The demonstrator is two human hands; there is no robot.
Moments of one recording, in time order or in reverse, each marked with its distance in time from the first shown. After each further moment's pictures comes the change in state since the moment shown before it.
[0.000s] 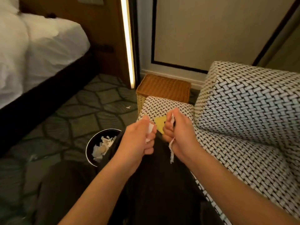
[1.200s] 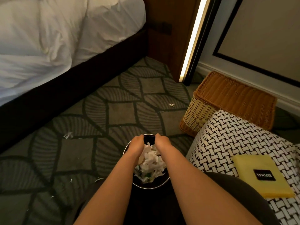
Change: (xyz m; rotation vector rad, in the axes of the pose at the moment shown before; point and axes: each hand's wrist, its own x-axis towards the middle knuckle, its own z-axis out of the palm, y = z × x) left_hand 0.224 -0.098 -0.246 0.223 0.527 -0.456; right_hand 0.234 0.232 0.165 -0.952 -0.067 0.615
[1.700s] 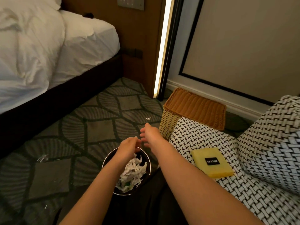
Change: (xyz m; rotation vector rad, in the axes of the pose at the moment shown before) left_hand -0.102 0.033 0.019 -0.002 -0.148 0.294; right_hand -0.084 -0.023 -0.078 0.367 0.011 -0.154
